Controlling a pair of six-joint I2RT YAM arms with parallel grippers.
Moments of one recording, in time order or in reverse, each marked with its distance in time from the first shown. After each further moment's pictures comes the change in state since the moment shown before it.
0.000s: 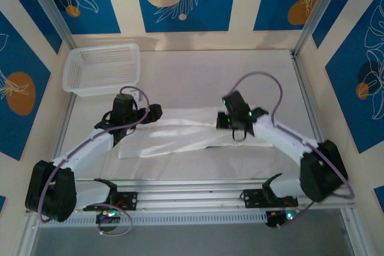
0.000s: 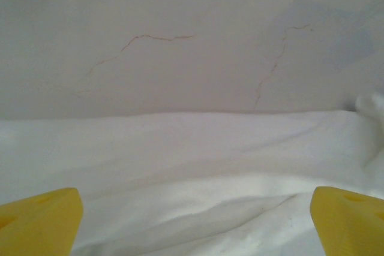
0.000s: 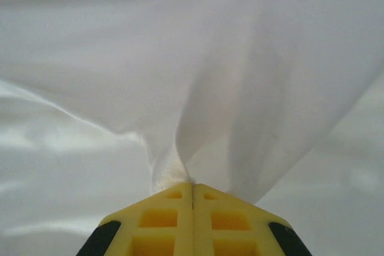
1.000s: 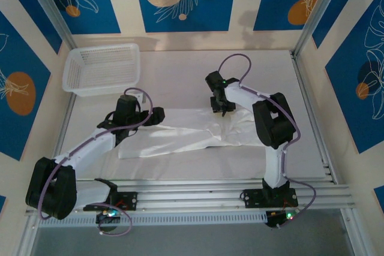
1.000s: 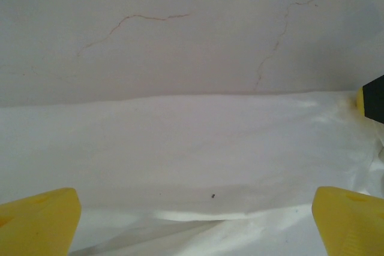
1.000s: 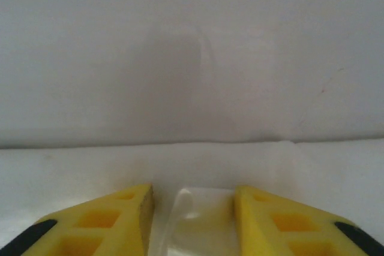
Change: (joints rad) left arm -0.032 0.025 0.001 -0.025 -0.008 0.023; right arm -0.105 0.721 0.646 -0.268 0.238 -0.195
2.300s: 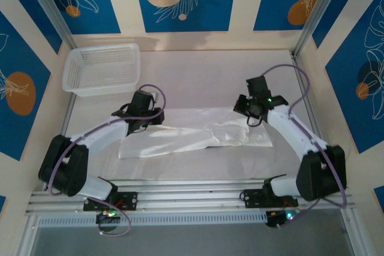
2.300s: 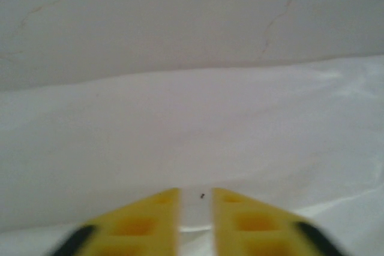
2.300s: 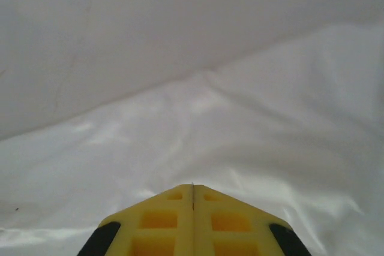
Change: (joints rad) left arm -0.094 0.243 0.188 -0.133 -0.061 0.000; right arm -0.198 -0.617 -0.420 0.179 -0.293 0.188
